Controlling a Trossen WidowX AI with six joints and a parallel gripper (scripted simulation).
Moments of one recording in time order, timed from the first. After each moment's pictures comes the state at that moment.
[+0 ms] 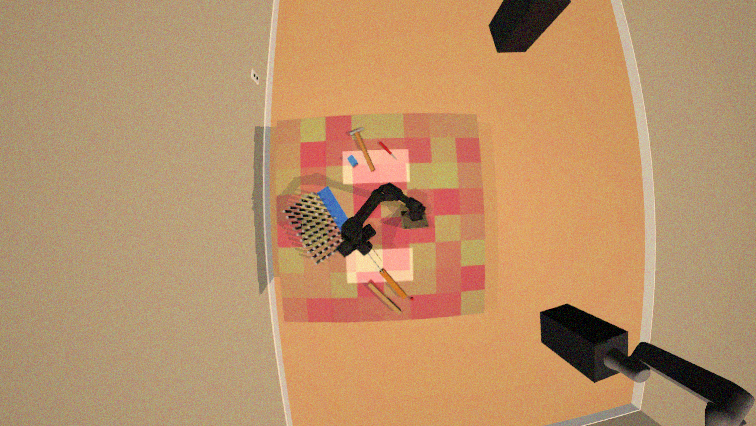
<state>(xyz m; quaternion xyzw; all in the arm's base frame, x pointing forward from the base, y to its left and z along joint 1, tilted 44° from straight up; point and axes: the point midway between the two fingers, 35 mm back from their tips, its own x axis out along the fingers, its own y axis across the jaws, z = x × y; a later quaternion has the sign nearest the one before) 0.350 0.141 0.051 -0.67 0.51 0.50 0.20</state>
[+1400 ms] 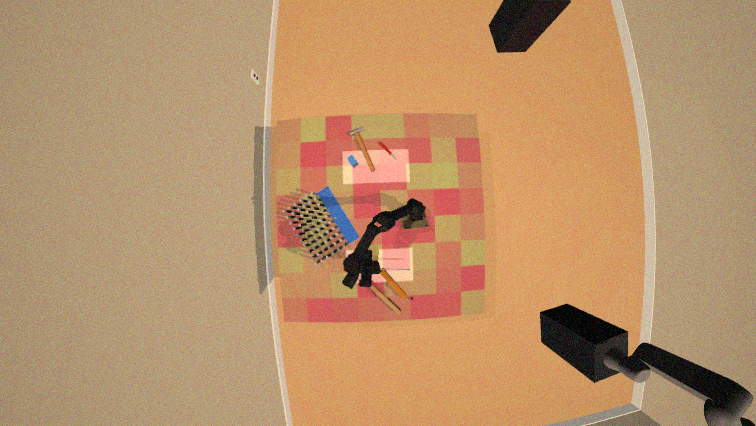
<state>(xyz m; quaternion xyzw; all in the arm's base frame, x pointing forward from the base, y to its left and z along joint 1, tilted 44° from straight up) 0.327 0.233 -0.076 -0.60 0.26 0.76 -0.06</state>
